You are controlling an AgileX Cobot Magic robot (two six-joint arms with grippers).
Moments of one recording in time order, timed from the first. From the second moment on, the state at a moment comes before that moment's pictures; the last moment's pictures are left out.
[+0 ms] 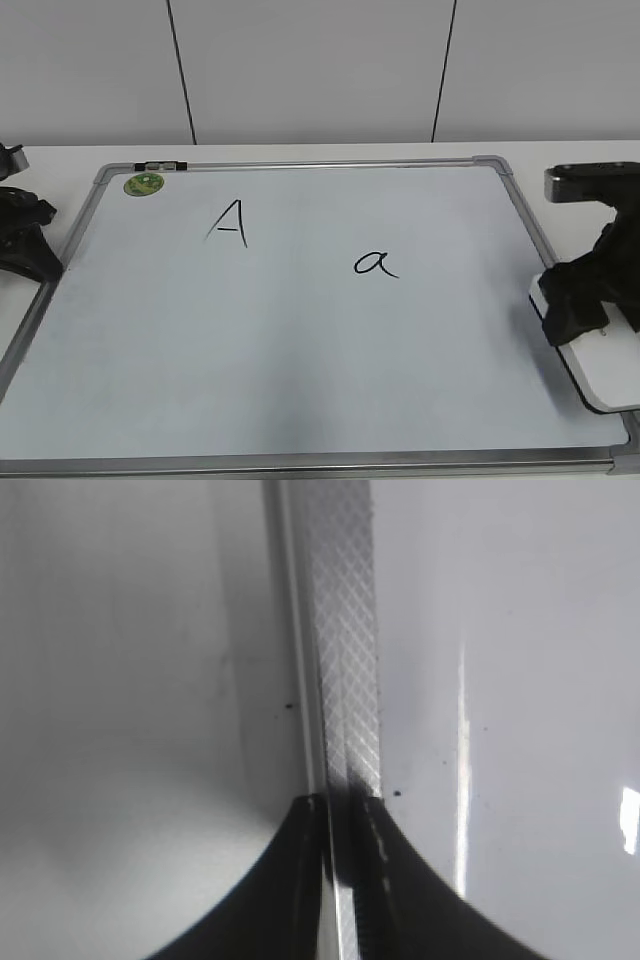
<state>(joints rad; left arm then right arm) 0.20 2.18 -1.46 -0.52 0.97 0.52 0.16 1.58 -0.94 0.07 0.86 -0.06</state>
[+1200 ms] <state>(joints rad) 0.20 2.18 -1.46 -0.53 0.97 0.52 0.31 2.08 -1.66 0.11 1.08 -0.16</state>
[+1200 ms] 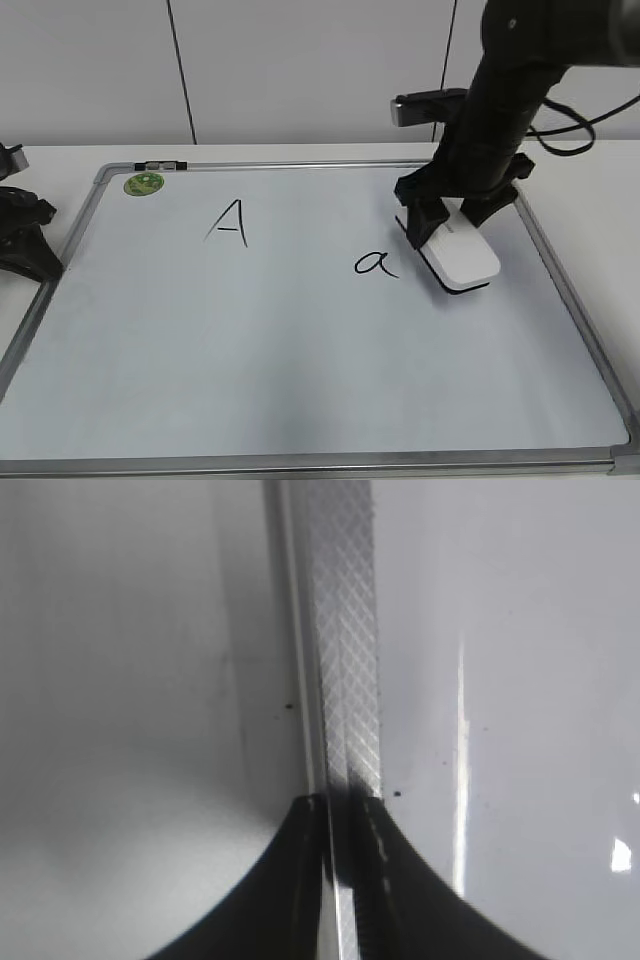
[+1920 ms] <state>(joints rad) 0.20 2.18 -1.46 -0.53 0.97 0.52 0.35 2.30 -1.89 0.06 1.12 -0.16</state>
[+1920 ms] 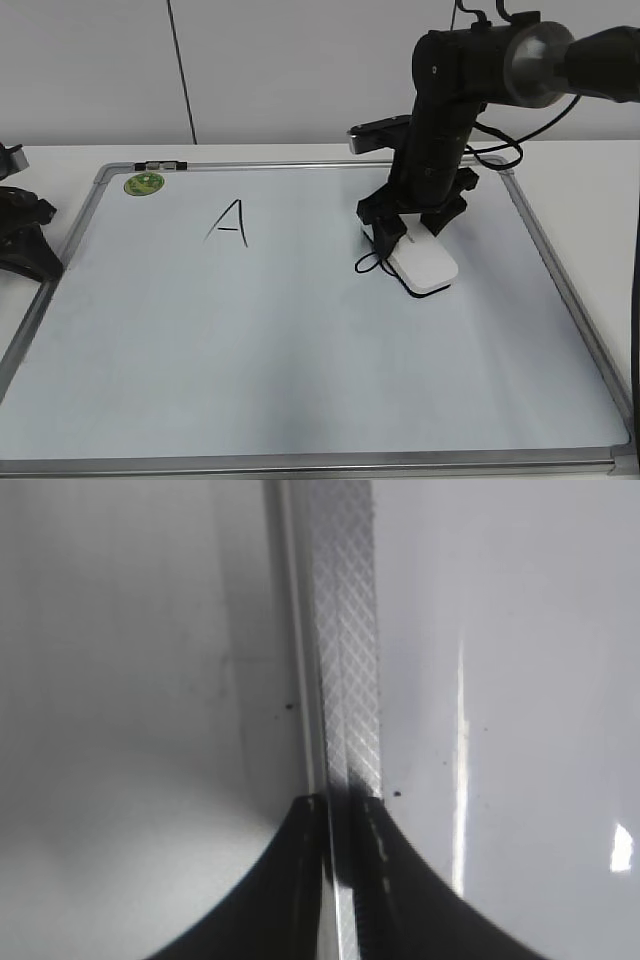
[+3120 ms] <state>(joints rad) 0.20 2.18 -1.46 -0.53 0.97 0.52 0.45 2.31 -1.90 0.10 1.15 -0.23</state>
